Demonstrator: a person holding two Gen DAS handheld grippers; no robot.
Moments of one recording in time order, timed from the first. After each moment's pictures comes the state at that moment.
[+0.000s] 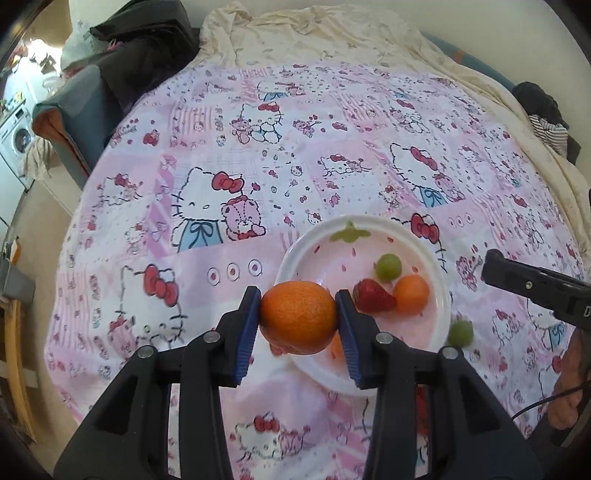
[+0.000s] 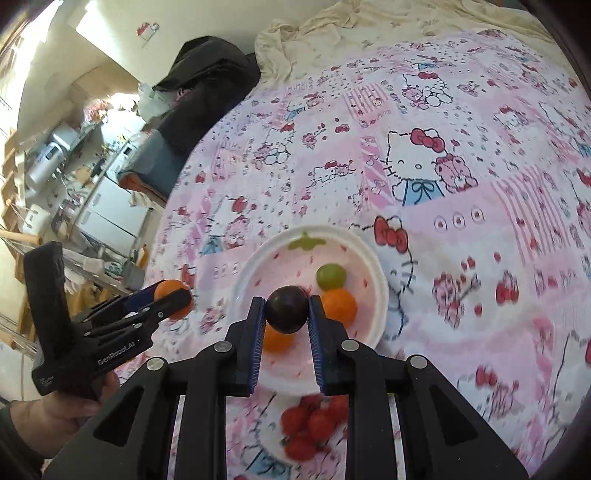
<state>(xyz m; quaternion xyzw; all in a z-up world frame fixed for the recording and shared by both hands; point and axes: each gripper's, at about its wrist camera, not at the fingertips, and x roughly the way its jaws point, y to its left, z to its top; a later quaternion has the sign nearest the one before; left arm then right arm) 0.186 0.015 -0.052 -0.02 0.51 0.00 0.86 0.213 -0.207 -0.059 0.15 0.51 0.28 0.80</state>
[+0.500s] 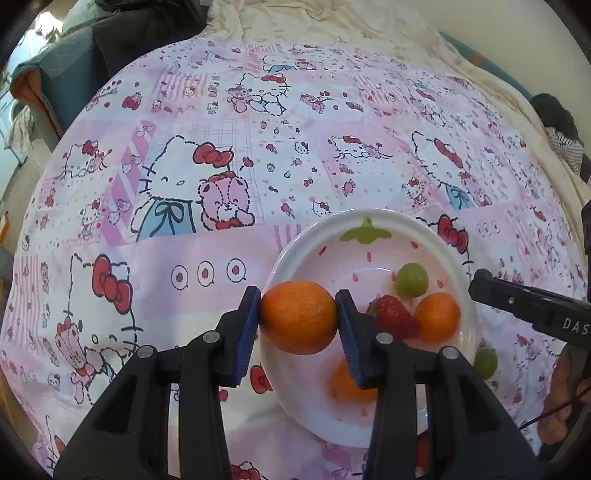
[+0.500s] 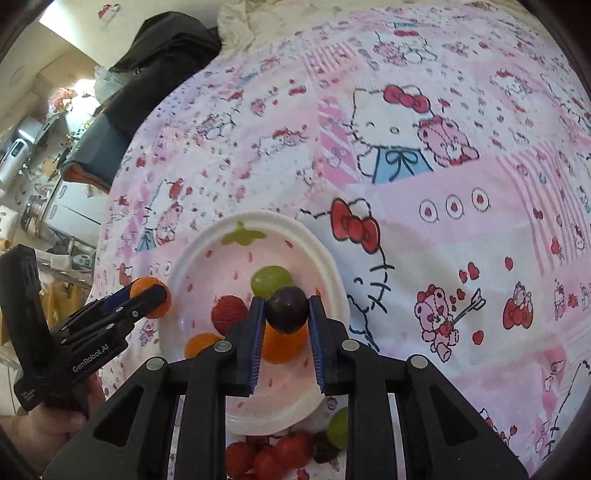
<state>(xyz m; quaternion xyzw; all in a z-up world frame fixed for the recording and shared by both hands) 0.214 0.016 -0.105 -0.05 0.51 0.00 0.86 0.254 -0.204 -0.123 0.14 0.56 0.23 0.78</state>
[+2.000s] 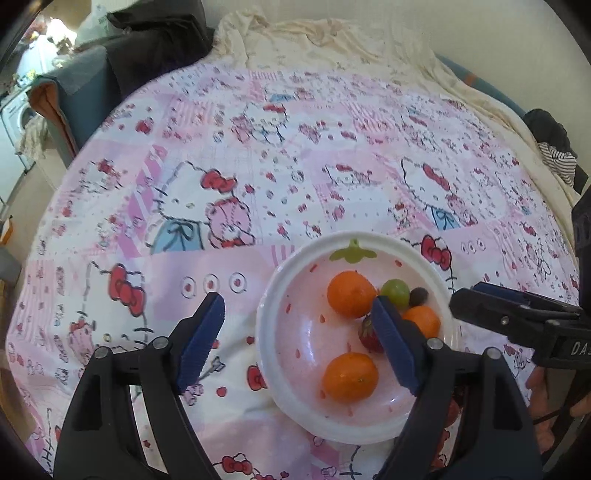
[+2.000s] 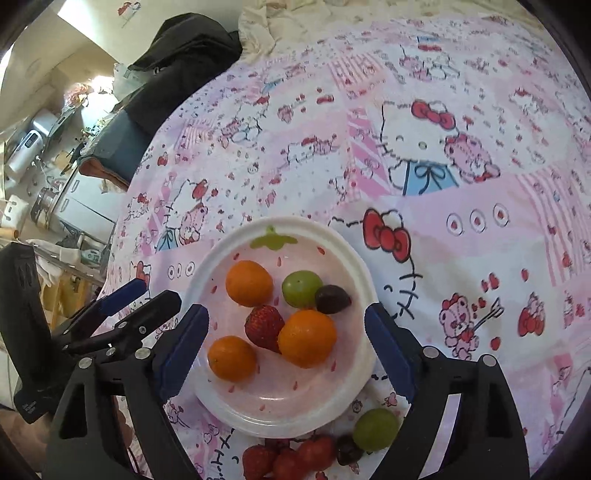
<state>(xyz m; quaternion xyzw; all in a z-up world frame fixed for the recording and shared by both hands) 0.195 0.012 -0.078 -0.06 0.46 0.01 0.88 0.248 -0.188 -0.105 0.13 0.53 0.26 0.79</state>
